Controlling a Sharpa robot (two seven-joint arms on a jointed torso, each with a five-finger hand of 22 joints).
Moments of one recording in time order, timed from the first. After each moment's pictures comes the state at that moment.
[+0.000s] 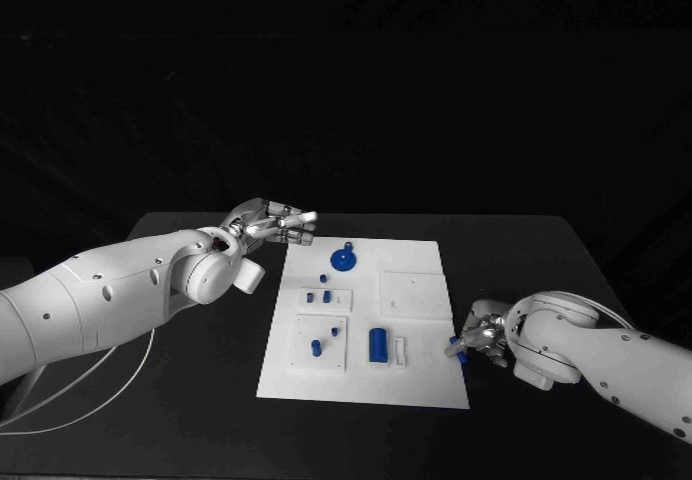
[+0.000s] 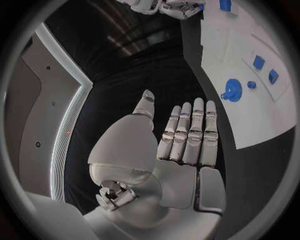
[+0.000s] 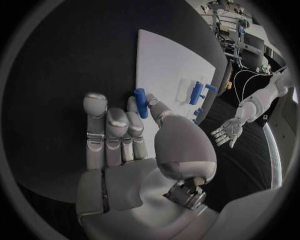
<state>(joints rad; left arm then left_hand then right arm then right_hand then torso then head) 1.25 -0.73 -0.10 1.20 -0.24 -0.11 0.26 1.27 0.00 -0.09 0.02 0.05 0.98 0.15 0.08 0.06 1.06 0.15 0.06 0.06 1.11 0.14 0.06 0.07 0.03 0.97 0.13 0.07 0.07 0.81 -0.87 0.30 1.51 -1.27 0.10 -0.67 1.13 0.00 0.31 -0.13 0.12 1.20 0.05 0.07 0.72 1.35 -0.03 1.07 1.24 1.45 -0.08 1.01 1.06 0.07 1.47 -0.11 0.63 1.18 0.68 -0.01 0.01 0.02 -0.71</state>
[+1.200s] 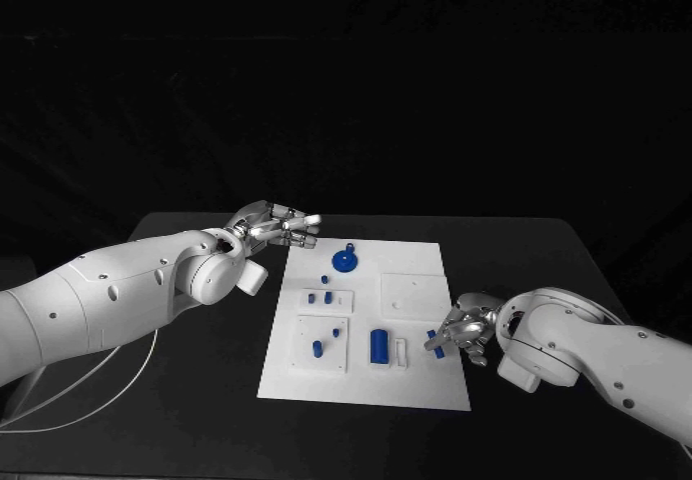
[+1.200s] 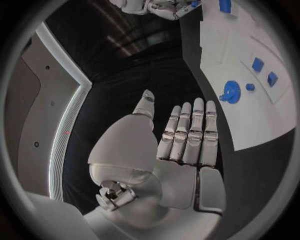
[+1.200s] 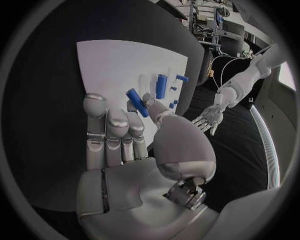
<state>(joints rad) 1.25 -0.73 -0.10 1.20 -0.24 -0.11 0.24 1.27 0.01 -0.09 0.02 0.05 0.98 0.15 0.08 0.06 1.06 0.15 0.06 0.06 1.11 0.14 0.06 0.07 0.03 0.97 0.13 0.07 0.07 0.80 -0.88 0.35 1.64 -1.13 0.02 -0.68 1.13 0.00 0.32 -0.18 0.13 1.23 0.04 0.06 0.08 1.35 -0.03 1.07 1.24 1.45 -0.09 1.02 1.05 0.07 1.47 -0.11 0.63 1.19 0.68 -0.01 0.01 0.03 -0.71</state>
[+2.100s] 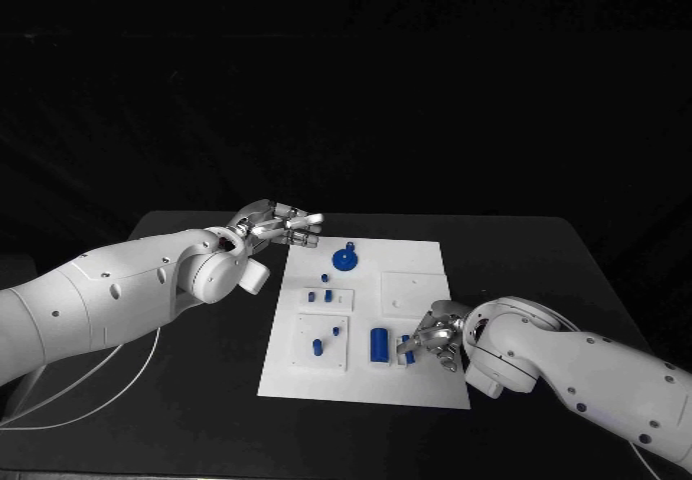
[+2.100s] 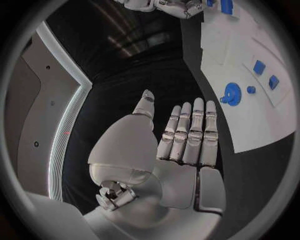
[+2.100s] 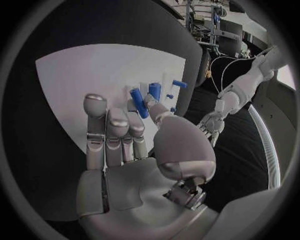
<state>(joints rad) 1.25 -0.72 -0.10 1.20 -0.24 -0.10 0.24 1.27 0.01 -0.09 0.03 0.05 0.98 0.16 0.08 0.06 1.06 0.16 0.06 0.06 1.10 0.14 0.06 0.07 0.03 0.97 0.13 0.07 0.07 0.80 -0.76 0.30 1.59 -1.15 -0.03 -0.70 1.10 0.01 0.30 -0.13 0.12 1.23 0.04 0.06 0.08 1.36 -0.04 1.07 1.24 1.45 -0.09 1.02 1.05 0.07 1.47 -0.11 0.64 1.19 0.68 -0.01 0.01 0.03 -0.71</state>
